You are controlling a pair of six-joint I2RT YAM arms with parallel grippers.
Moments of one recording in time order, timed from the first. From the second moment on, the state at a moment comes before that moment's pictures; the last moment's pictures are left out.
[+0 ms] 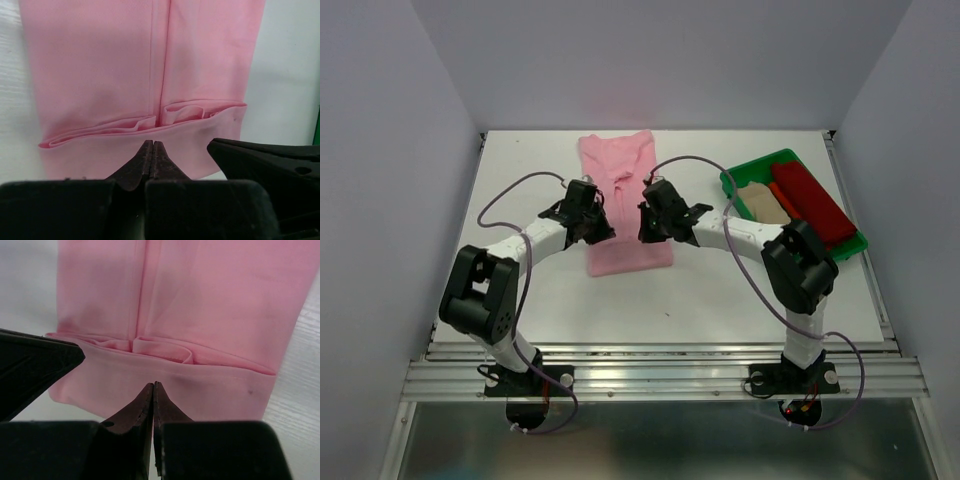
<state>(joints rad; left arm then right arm) -0.39 1.58 0.97 -0.22 0.07 -0.73 0.73 1.91 1.36 -0.22 0.06 0.54</state>
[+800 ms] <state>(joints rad) -0.40 1.62 0.96 -0.21 0.06 -0.74 0.74 1.83 1.27 -0.22 0.13 0.56</state>
